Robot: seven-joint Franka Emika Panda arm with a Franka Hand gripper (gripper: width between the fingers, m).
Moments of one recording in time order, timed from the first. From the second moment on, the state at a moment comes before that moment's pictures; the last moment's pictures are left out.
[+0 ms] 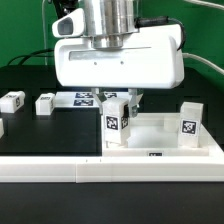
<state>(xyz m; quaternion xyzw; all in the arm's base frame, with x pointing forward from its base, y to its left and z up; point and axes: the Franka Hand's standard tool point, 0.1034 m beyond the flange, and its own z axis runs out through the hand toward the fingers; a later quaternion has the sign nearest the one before) 0.600 0.006 0.074 -0.93 0.35 -0.06 0.06</state>
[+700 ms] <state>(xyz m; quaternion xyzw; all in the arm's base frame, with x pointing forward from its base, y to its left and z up) 0.599 0.009 0.072 -0.82 0.57 -0.03 0.08</state>
